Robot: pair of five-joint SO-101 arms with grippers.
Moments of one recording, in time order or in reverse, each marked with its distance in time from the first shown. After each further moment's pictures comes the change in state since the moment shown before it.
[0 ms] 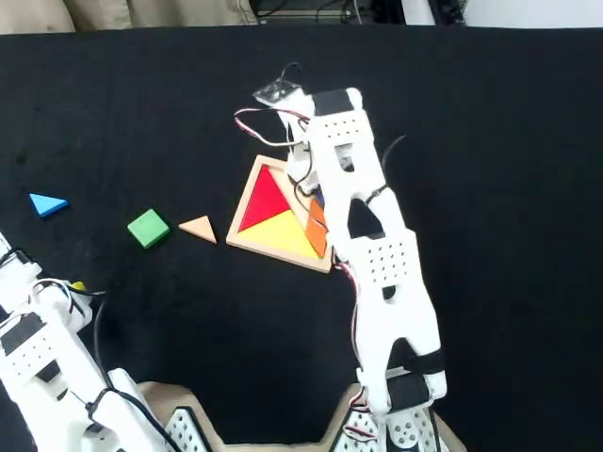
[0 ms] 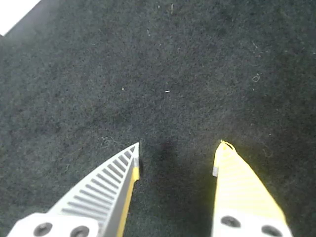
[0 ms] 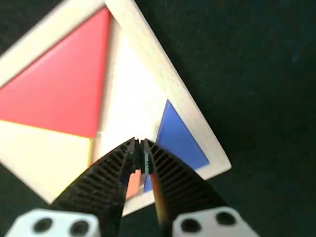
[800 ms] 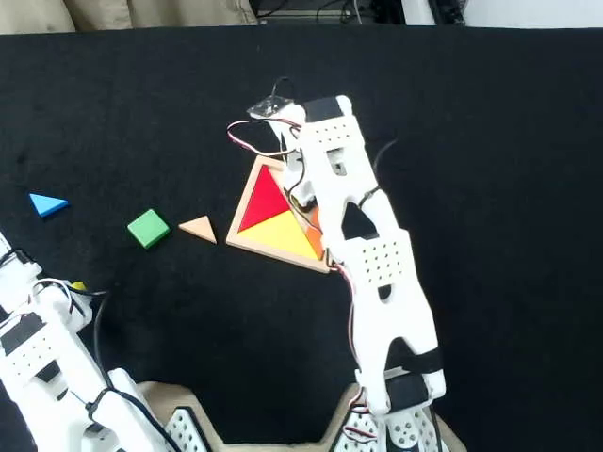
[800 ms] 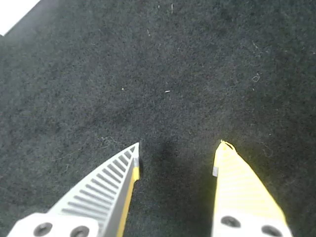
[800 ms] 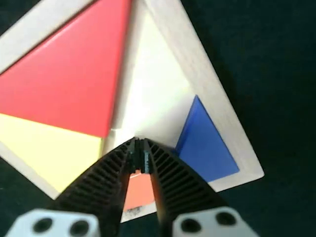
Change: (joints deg) left arm 0.0 0.0 0.0 0.0 0.0; right arm -0.9 1.4 4.7 0.3 0.0
